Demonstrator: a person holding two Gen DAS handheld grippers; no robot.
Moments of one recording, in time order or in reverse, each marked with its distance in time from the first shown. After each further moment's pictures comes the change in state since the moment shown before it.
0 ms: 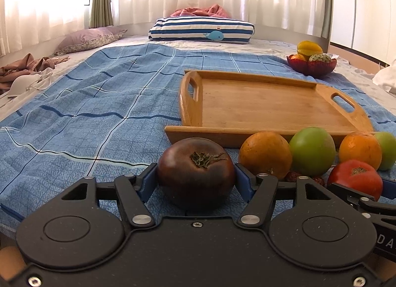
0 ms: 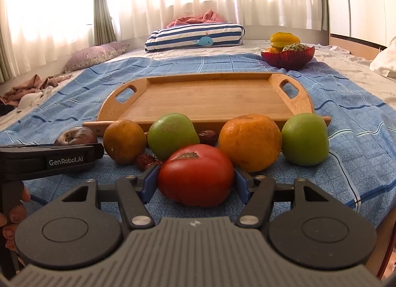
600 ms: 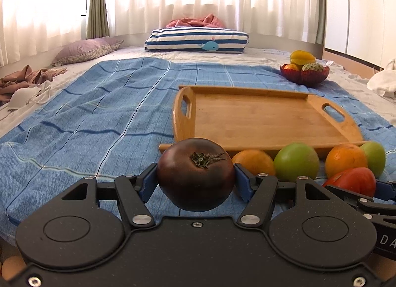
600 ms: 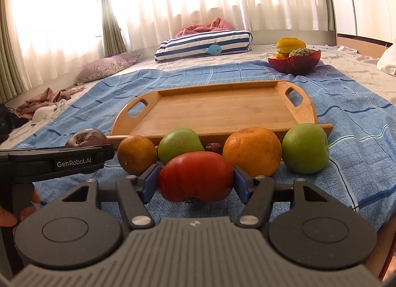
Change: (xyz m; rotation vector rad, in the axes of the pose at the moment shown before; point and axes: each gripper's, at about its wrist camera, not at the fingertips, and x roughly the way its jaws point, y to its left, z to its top) left arm -0.022 -0.012 0.013 0.026 -0.050 -0.015; right arm -0.014 -0.010 0.010 0.037 -0.036 0.073
